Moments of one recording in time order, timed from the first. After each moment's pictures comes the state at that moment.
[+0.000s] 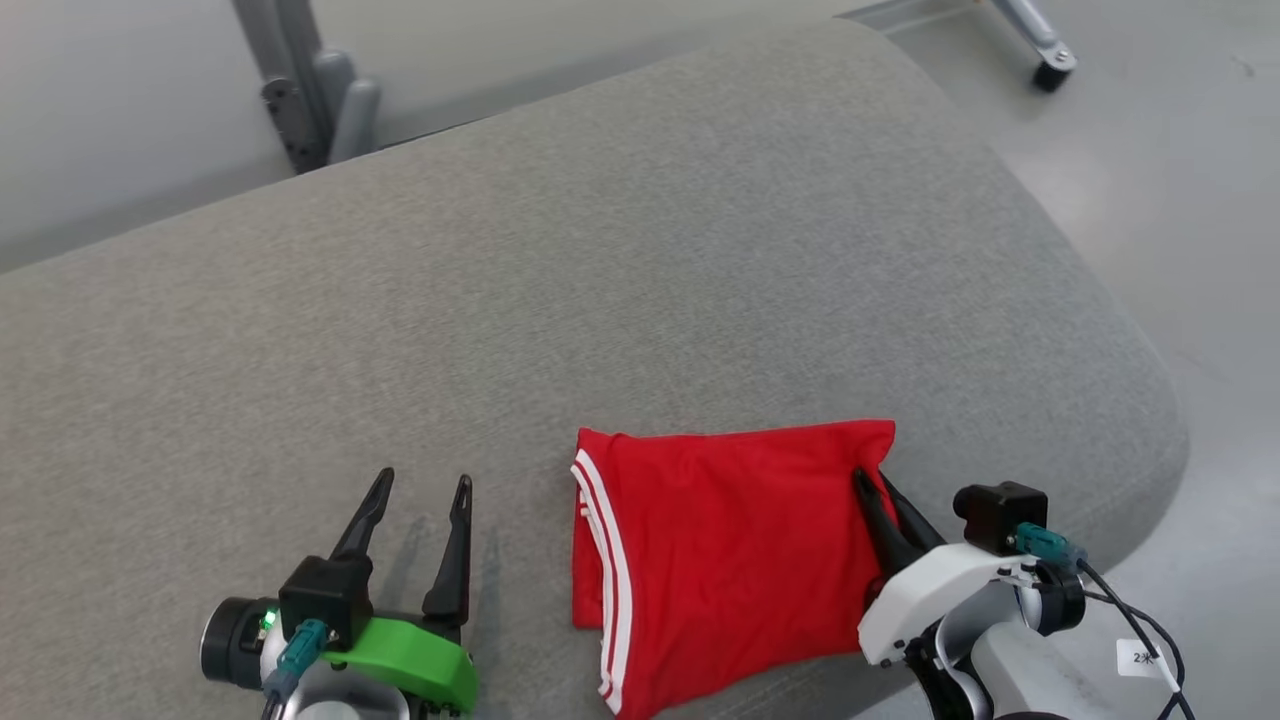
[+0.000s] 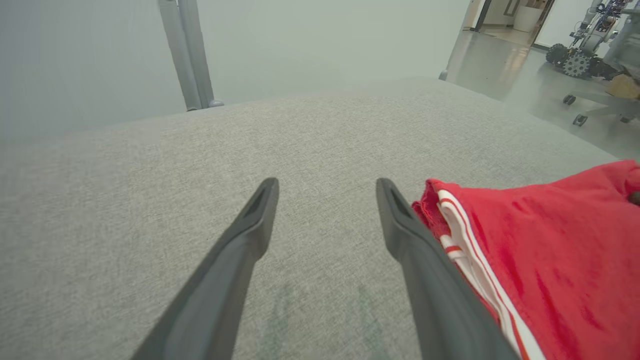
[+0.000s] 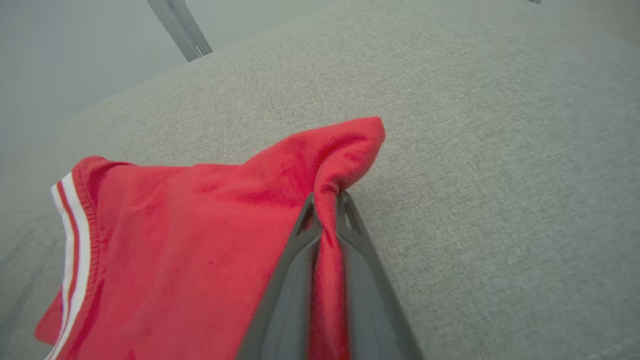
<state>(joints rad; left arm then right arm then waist) -0.08 0.05 -0.14 0.31 -0.11 -0.12 -0.26 -0.29 -0.05 0.27 0.66 0.40 0.13 -0.26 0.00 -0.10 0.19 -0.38</state>
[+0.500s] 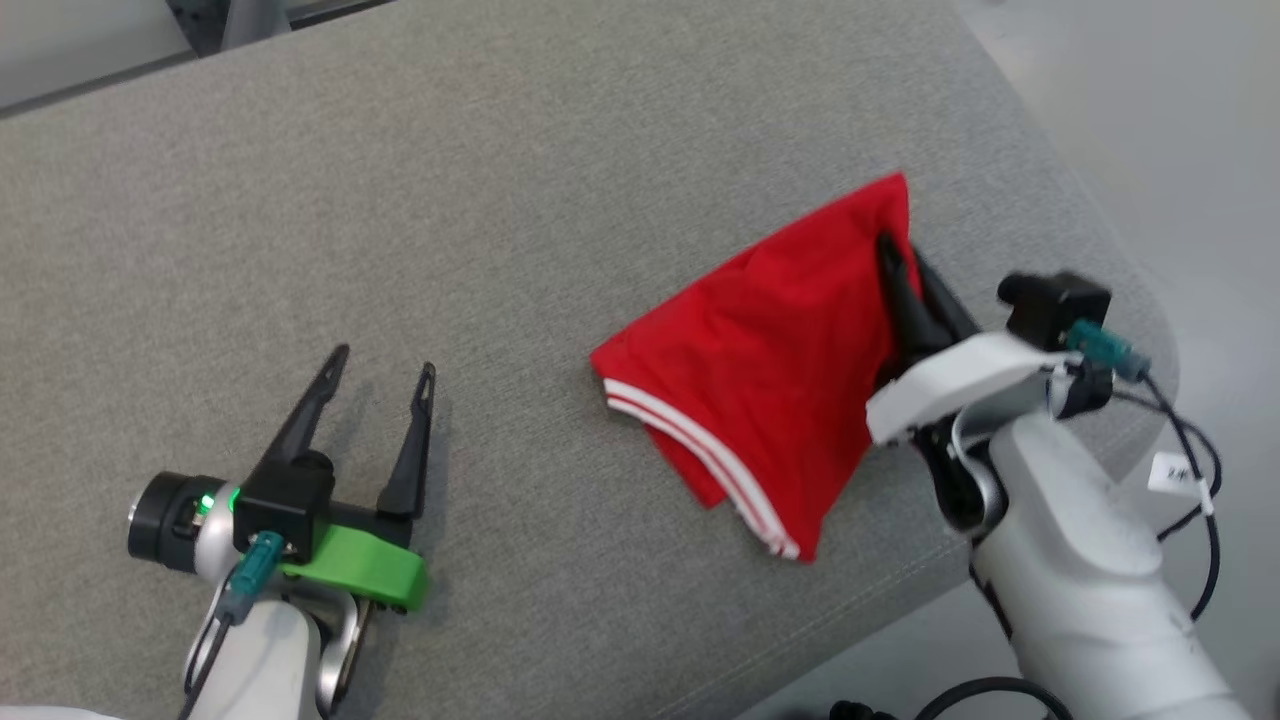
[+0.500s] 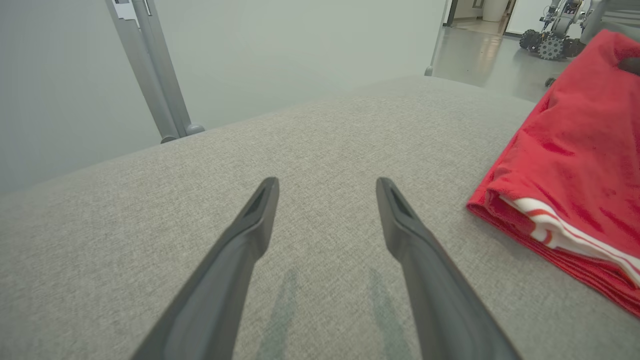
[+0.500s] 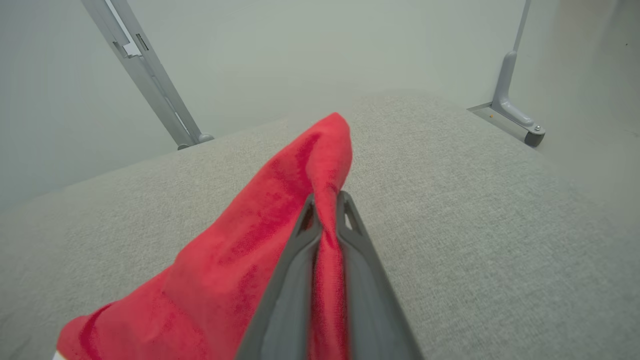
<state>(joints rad) -0.22 0.13 -0.15 0.24 -0.03 -0.13 -0.26 -0.55 -0.05 0.18 0.60 0.39 0.13 -0.26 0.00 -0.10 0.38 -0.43</state>
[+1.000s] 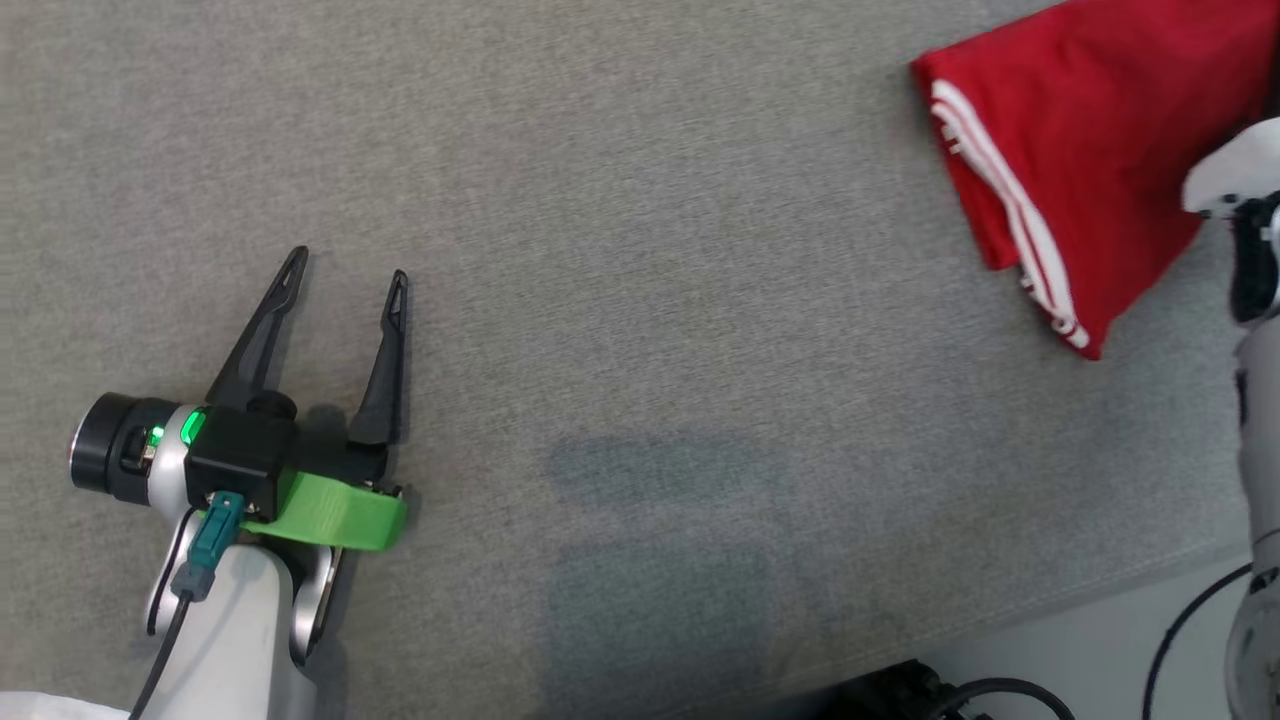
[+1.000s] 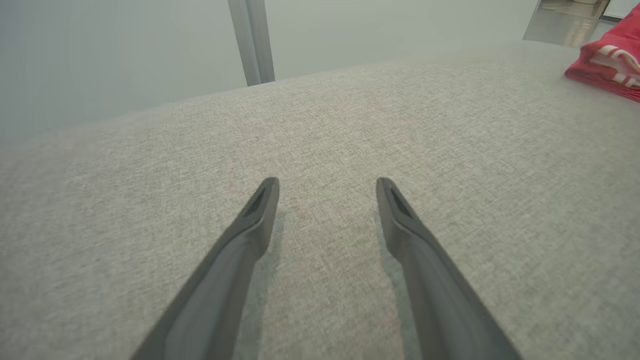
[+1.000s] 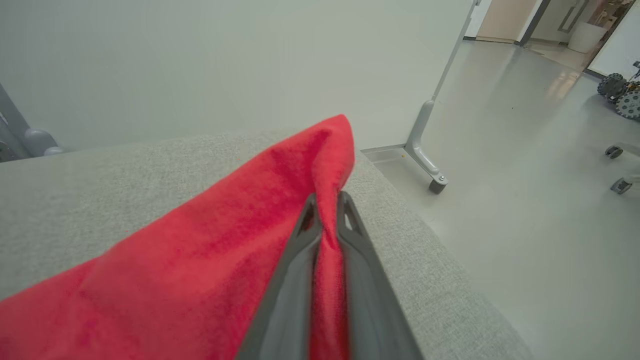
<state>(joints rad) -0.30 0.16 -0.13 0.13 -0.01 -0.11 -0.27 -0.91 -0.22 -0.34 0.81 0.02 0.13 -0.26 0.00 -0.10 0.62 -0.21</state>
